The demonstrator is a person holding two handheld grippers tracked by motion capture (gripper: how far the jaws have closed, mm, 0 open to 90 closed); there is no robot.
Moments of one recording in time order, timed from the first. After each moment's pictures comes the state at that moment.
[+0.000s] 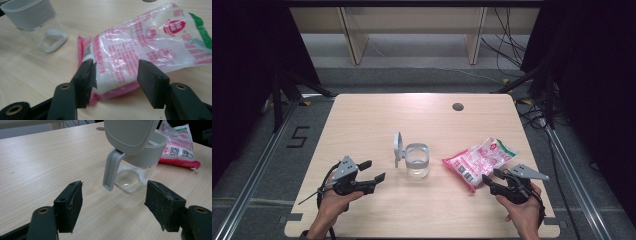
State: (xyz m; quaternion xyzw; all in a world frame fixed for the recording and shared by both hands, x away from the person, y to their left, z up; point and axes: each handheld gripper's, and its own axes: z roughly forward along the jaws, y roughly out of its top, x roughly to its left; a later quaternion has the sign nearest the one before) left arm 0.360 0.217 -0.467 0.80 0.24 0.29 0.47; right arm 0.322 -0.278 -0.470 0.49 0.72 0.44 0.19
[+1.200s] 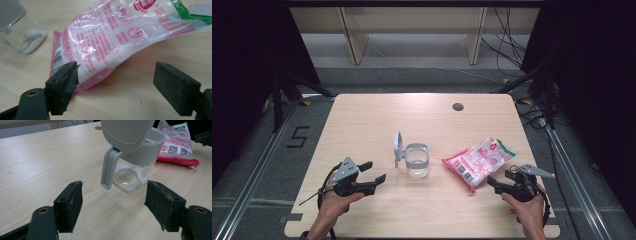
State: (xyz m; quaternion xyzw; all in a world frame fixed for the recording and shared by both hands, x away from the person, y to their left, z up) left arm 0.358 0.215 -0.470 0.80 0.24 0.29 0.47; right arm 0.339 -0.306 -0.490 0.54 0.70 0.43 0.17
